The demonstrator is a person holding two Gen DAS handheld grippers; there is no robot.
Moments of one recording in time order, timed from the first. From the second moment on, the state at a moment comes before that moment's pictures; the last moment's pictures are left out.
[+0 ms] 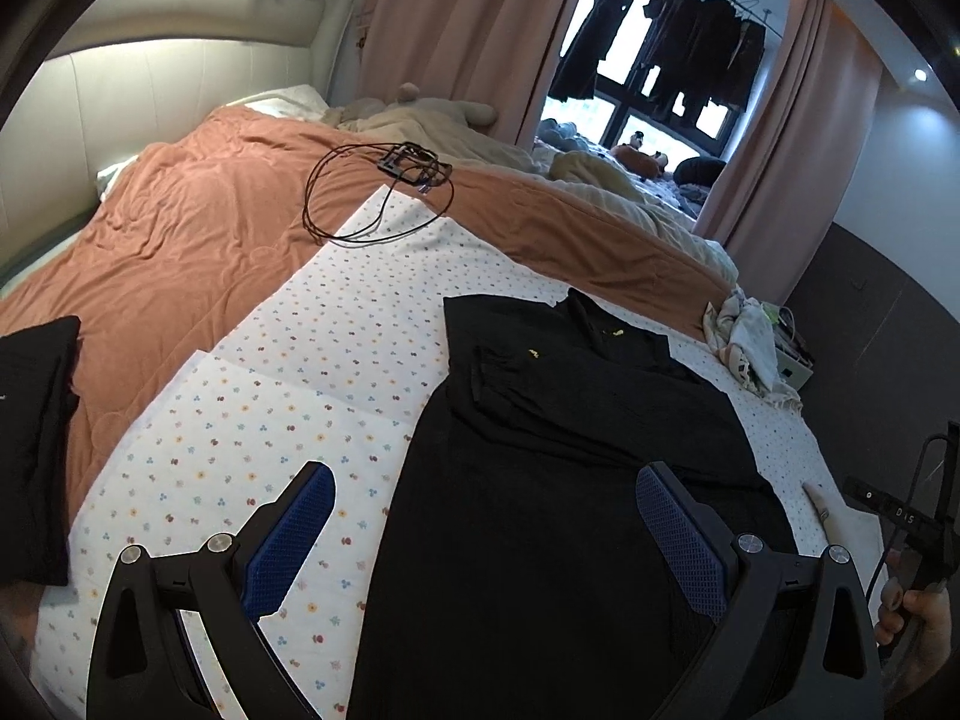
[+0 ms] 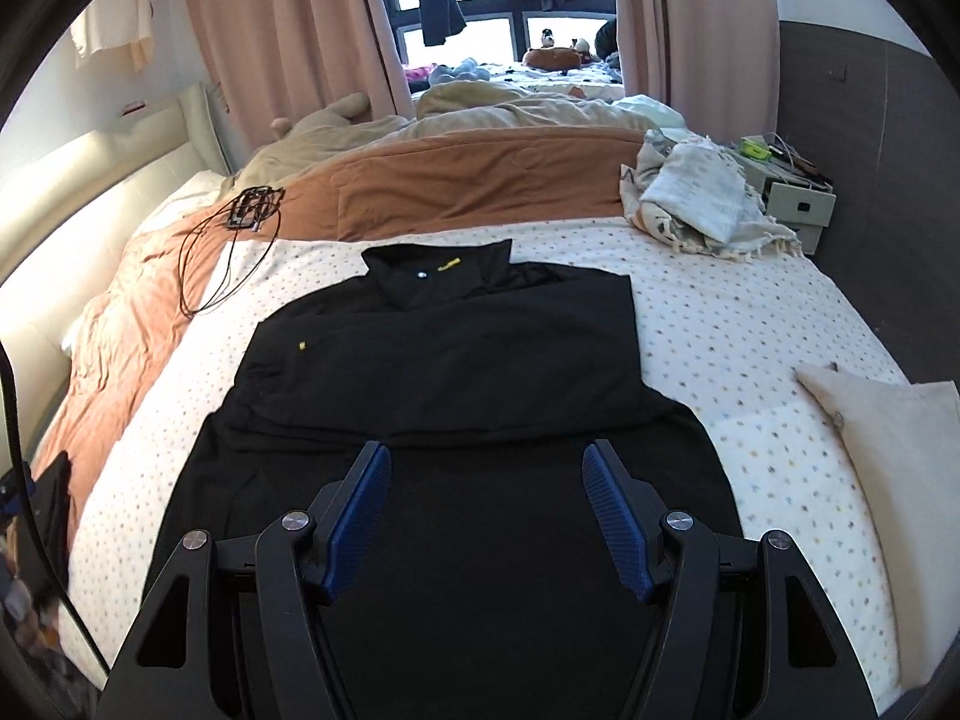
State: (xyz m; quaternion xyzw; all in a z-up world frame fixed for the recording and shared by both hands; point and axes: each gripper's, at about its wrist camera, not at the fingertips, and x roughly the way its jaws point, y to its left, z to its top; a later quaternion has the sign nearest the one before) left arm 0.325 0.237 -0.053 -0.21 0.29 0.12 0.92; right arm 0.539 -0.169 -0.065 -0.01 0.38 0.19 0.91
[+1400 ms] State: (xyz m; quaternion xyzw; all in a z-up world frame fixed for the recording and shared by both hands) left arm 0.203 0.221 -0.204 -0.31 0.43 0.07 0.84; right arm 0.390 -0.443 -0.230 0.24 0.42 0.17 0.86
